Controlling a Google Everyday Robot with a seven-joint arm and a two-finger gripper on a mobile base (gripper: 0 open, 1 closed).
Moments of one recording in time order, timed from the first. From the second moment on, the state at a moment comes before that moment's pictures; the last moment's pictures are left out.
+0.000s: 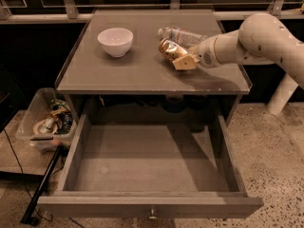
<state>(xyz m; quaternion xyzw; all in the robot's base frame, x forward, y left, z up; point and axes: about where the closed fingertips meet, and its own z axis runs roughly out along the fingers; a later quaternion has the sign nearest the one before) 0.722 -0.133 0.852 -0.36 0.80 0.16 0.45</state>
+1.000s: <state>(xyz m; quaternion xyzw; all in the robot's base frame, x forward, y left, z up) 0.722 -0.133 0.852 -0.36 0.80 0.16 0.45</state>
